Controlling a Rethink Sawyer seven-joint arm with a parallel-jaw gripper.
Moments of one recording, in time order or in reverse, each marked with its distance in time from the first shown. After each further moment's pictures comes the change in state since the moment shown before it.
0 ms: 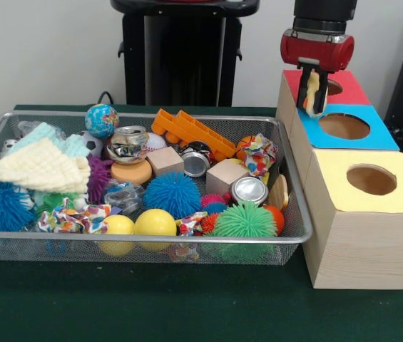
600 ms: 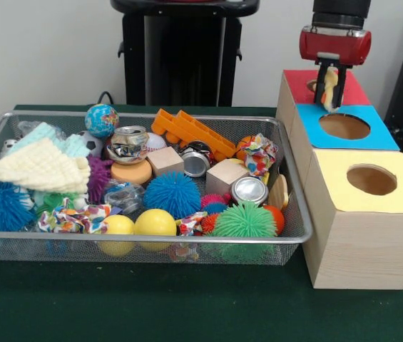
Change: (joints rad) arm 0.121 0.005 -0.027 0.030 0.021 -0.096 0.000
